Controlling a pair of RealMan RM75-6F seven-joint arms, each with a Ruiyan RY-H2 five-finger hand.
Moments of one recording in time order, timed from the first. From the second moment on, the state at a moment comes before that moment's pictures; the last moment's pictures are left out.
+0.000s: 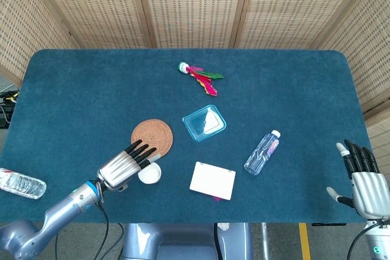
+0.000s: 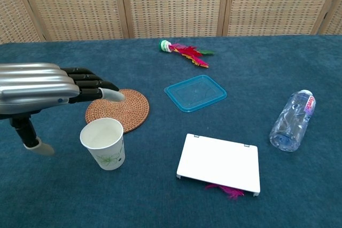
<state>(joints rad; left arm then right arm) -0.63 -1.21 -0.07 -1.86 1.43 0.77 0.64 0.05 -1.08 0.06 -1.69 -1.53 1.53 -0.07</state>
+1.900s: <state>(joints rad) -0.83 -1.30 -0.01 -1.82 1.00 0.97 0.85 0.05 -1.07 0.06 -1.69 -1.54 1.52 -0.02</state>
